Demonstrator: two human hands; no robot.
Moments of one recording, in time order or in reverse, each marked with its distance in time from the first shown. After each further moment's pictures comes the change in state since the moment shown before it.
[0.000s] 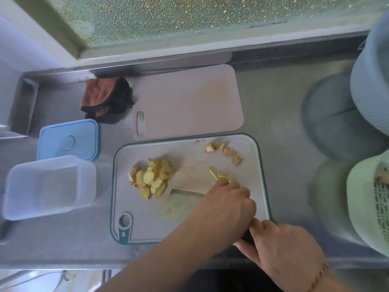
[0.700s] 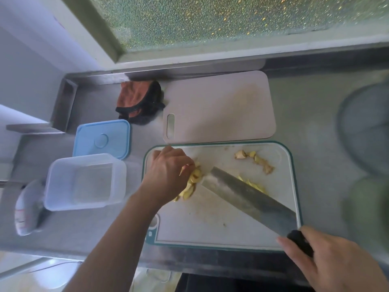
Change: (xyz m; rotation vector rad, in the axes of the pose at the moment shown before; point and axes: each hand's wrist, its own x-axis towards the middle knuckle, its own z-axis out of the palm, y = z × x) left_hand -0.081 -0.151 -0.006 -0.085 0.326 -0.504; right_hand 0.006 0.004 -0.025 0.185 -0.061 0.324
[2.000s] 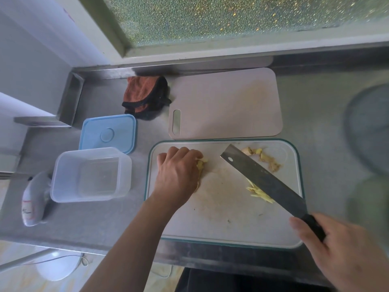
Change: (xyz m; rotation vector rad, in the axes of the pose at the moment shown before) left_hand -0.017 0.017 0.012 0.018 0.110 -0.106; right_hand 0.009 0.001 -0.006 0.090 -0.062 0.129
